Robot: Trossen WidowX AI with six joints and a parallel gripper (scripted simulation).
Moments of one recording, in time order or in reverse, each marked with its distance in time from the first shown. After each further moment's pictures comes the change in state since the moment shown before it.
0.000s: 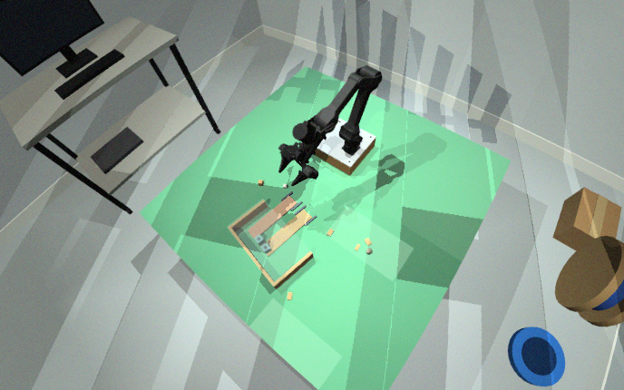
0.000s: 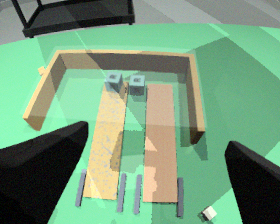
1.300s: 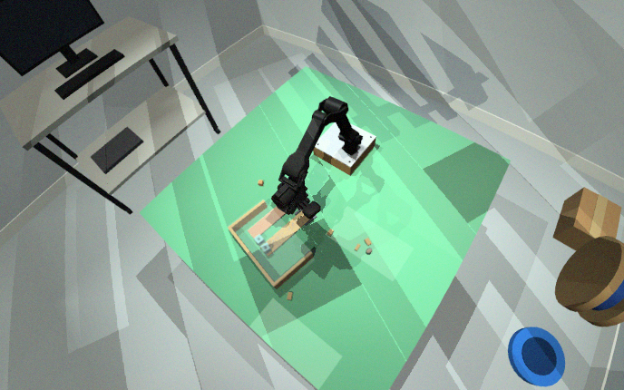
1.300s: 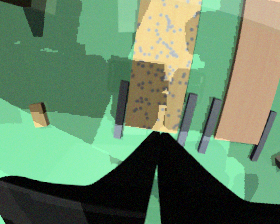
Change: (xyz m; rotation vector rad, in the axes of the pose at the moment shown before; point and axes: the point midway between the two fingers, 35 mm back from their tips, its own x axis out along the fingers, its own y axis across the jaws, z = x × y) arm 0.092 0.071 -0.075 -0.105 0.886 0.008
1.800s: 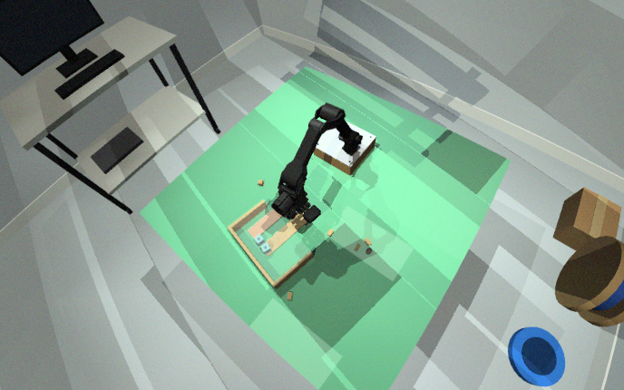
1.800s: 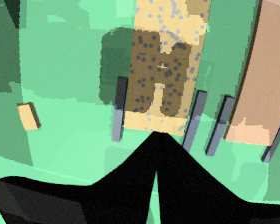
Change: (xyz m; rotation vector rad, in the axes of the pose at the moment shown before) arm 0.023 0.003 -0.002 0.010 0.081 -0.014
